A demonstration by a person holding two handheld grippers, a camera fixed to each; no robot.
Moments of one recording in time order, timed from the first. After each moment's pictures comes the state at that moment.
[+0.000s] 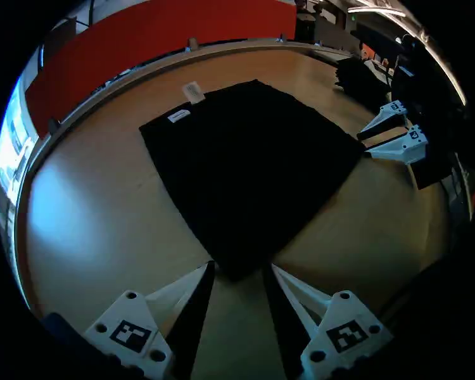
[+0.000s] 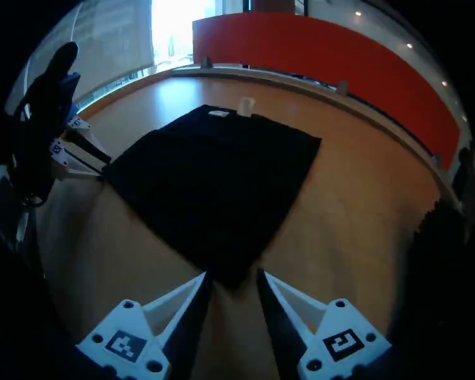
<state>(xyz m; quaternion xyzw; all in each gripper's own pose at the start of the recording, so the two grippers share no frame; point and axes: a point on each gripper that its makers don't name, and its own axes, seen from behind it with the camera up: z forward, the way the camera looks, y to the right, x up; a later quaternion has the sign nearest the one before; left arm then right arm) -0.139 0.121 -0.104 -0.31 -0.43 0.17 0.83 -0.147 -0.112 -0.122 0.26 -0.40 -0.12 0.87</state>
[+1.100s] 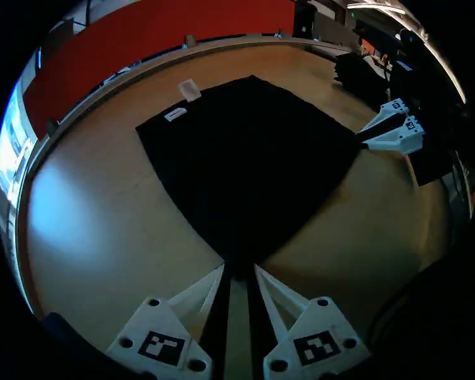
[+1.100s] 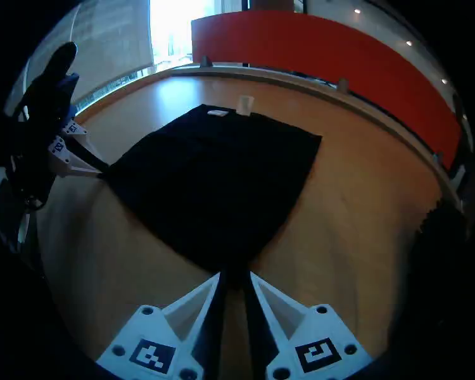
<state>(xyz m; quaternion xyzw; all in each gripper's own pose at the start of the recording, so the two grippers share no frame) -0.140 0.125 -0.107 -0.31 -0.44 0.17 0.82 -0.146 -0.112 -0.122 0.26 -0.41 -0.11 0.87</state>
